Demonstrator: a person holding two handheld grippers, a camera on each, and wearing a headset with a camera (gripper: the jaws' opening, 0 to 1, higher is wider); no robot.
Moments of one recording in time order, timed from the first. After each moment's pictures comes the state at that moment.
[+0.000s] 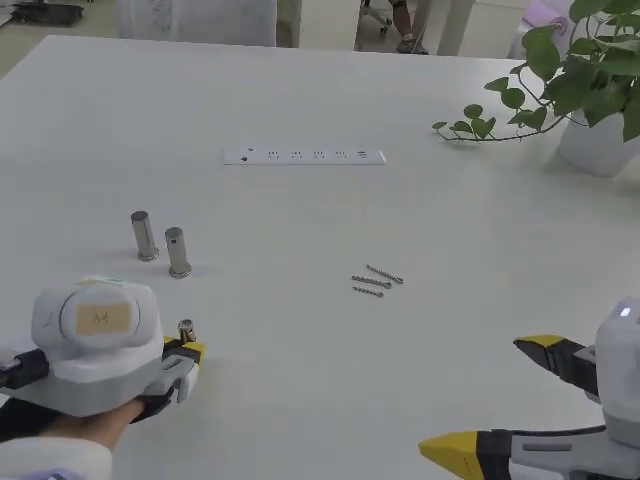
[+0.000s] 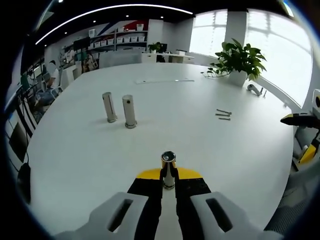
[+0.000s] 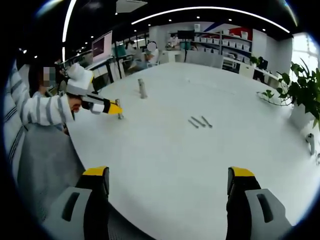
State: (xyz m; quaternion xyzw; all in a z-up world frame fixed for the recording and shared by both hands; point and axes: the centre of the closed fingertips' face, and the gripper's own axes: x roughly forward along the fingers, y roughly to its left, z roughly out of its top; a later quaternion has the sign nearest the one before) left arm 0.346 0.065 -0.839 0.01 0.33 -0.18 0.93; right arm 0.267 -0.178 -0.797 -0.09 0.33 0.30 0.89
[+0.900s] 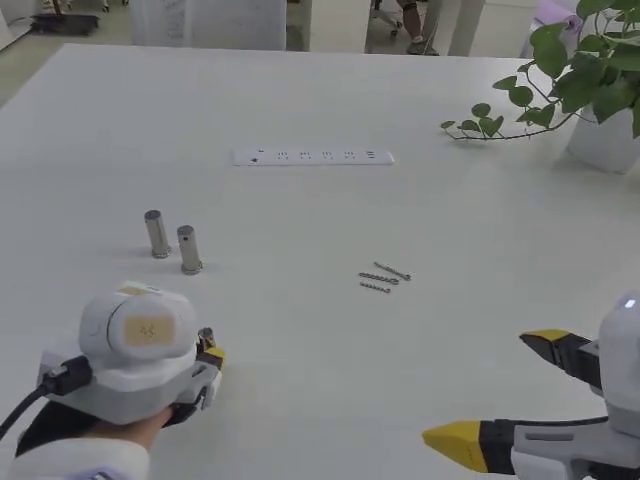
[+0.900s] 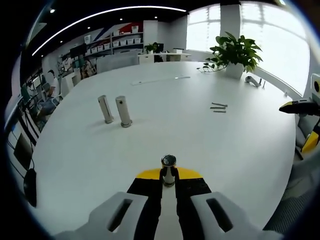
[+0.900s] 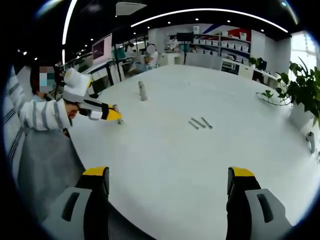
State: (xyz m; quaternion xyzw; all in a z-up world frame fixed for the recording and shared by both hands) left arm 0.335 0.056 -0.842 0.05 0.33 -0.18 0.93; right arm 0.267 -0.178 -0.796 -0.08 0.32 0.30 0.89
